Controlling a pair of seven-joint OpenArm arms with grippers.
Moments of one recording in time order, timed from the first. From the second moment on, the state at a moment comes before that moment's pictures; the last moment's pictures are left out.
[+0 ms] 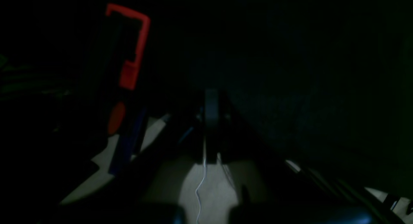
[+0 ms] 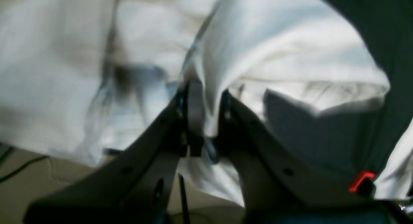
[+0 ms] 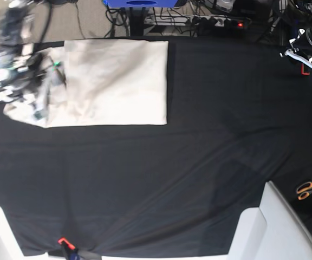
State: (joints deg) left arm 20.8 -15.5 -45.9 78.1 -19.8 -26.9 45.8; right arm -14.9 -0.8 15.4 102.4 -17.9 36.9 -57.2
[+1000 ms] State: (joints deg) left arm 21.1 -15.6 -45.9 78.1 -19.8 -26.9 45.8; right arm -17.4 -2.1 -34.3 100.0 -29.5 2.2 -66.7
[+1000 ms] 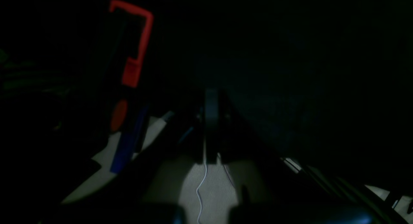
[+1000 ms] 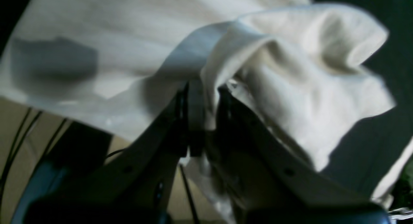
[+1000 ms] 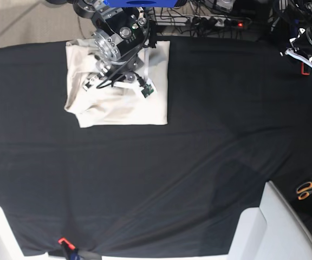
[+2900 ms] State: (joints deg) left arm 20.8 -15.7 -45.9 77.8 -19.8 -26.9 45.8; right arm -13.2 10.2 -27.7 111.1 12.3 -10.6 -62.9
